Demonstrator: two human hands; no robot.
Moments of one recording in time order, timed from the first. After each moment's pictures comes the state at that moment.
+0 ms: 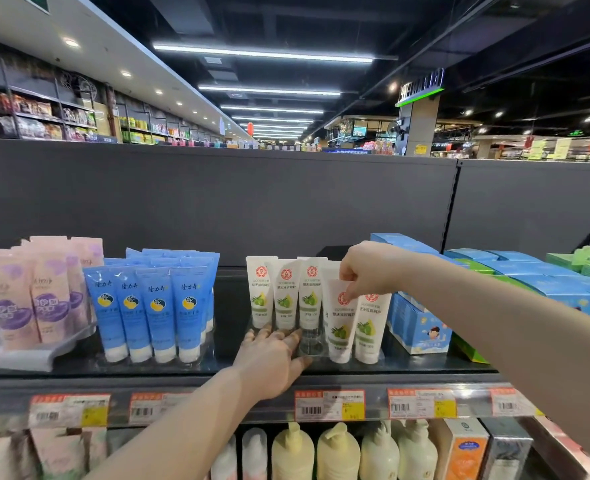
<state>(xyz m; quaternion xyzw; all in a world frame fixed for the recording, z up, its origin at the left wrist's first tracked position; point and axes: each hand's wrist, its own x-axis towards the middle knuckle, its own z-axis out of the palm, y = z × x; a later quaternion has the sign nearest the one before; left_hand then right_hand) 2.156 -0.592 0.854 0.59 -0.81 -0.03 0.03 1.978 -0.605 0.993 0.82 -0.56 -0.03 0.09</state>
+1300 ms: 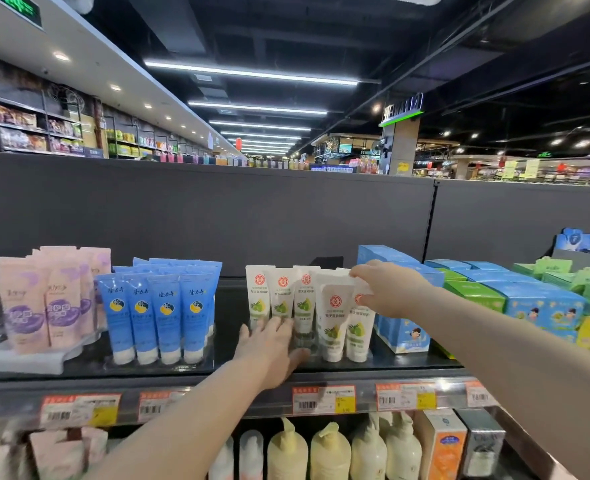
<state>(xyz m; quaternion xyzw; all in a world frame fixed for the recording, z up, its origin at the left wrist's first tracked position) 2.158 -0.578 0.872 0.59 -0.80 -0.05 0.11 1.956 -0.571 0.977 0.76 -0.64 0.03 0.10</state>
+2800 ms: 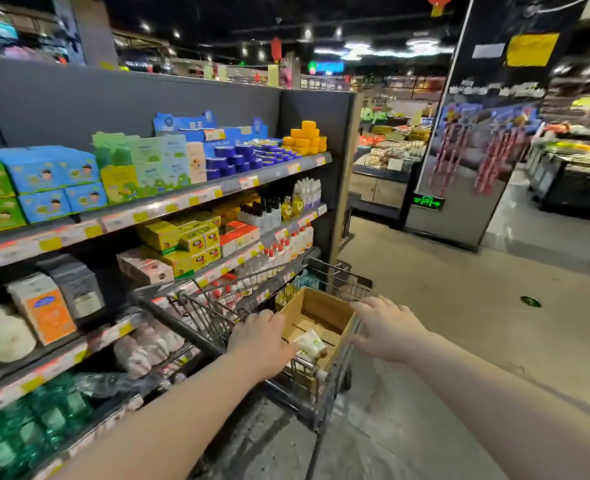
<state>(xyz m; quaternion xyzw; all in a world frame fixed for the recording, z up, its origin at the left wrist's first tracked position) 1.706 -0.124 0.783 0.22 -0.97 -0.09 -0.02 1.579 0.043 0.816 0.40 -0.92 -0.03 -0.04</state>
